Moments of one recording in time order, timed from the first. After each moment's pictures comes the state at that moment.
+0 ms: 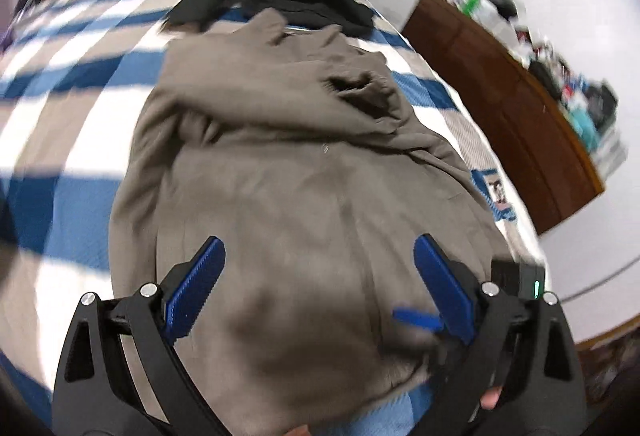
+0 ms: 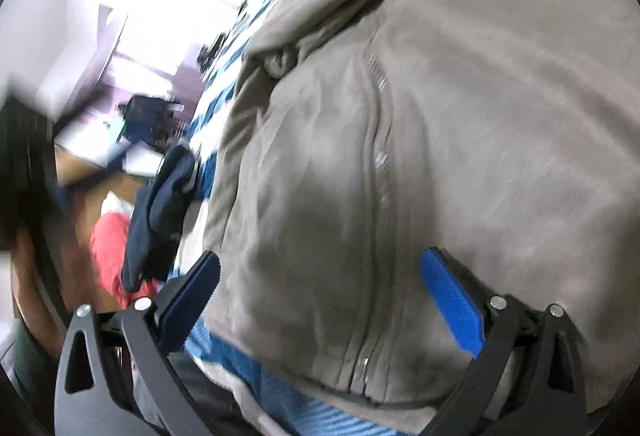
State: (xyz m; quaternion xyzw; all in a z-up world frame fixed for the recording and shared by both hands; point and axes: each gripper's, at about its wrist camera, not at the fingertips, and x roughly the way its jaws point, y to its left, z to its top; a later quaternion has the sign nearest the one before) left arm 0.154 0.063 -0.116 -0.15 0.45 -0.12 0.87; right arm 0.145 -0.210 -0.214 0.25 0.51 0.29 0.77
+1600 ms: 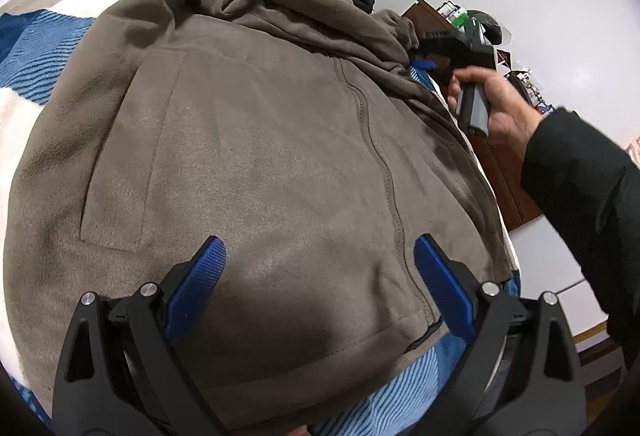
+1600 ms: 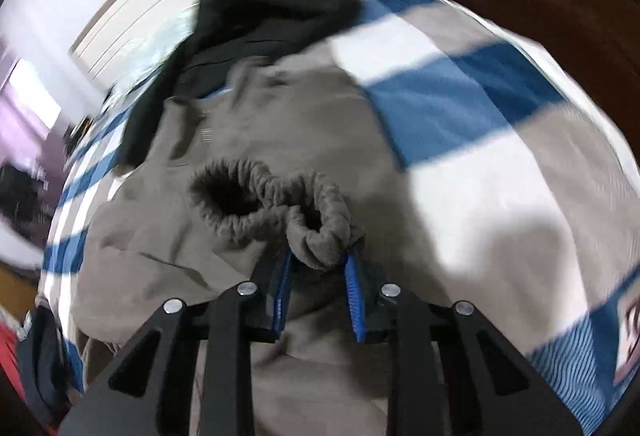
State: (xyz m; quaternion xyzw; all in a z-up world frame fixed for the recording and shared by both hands) left arm 0.103 0.078 -0.240 -0.25 0.45 -0.18 0.84; right arm 0.420 -0.297 -0.178 0.19 0.47 0.03 0.86
